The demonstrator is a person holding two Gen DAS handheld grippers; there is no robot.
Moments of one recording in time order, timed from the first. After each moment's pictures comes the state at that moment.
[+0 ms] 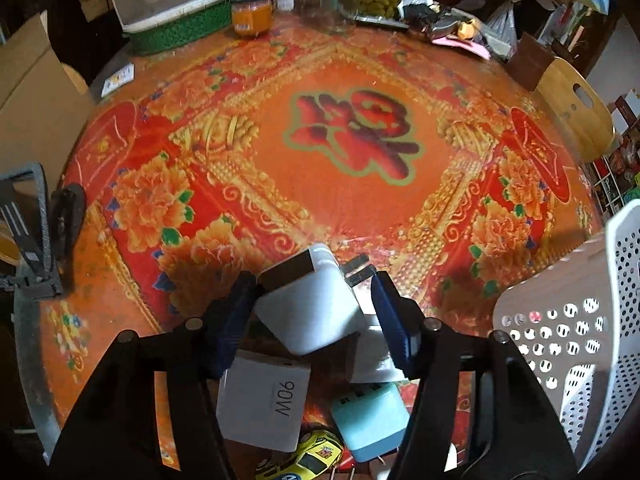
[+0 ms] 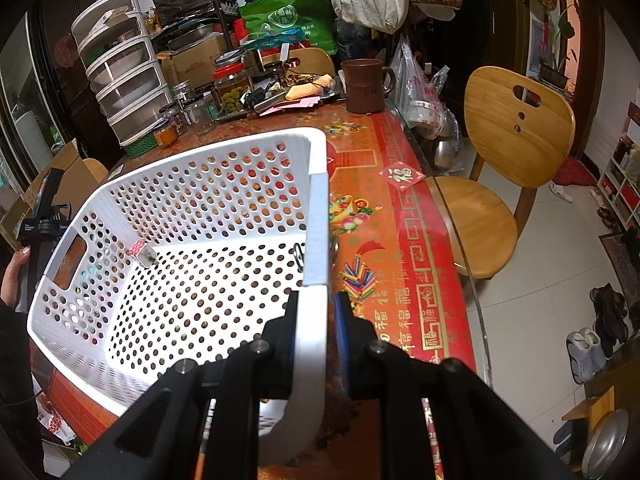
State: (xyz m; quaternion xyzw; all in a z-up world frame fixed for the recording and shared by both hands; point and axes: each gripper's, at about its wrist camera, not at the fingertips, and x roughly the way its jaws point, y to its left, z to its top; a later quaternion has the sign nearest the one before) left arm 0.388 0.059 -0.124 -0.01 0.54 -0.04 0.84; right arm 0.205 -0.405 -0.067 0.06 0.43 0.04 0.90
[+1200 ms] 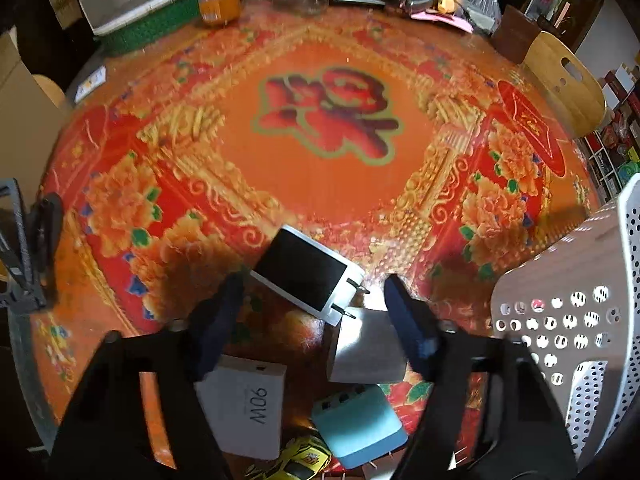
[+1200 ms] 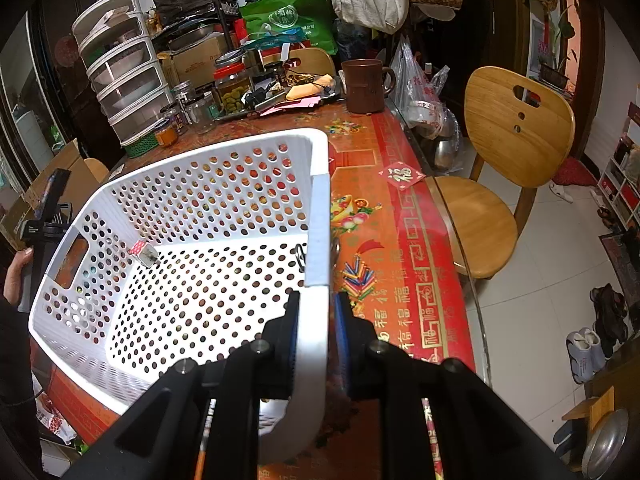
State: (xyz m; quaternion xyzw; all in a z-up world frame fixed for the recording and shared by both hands) left arm 0.395 0.042 -0.145 0.01 0.57 -0.07 0.82; right arm 0.200 -0.405 -0.066 0.06 0.43 0.05 0.90
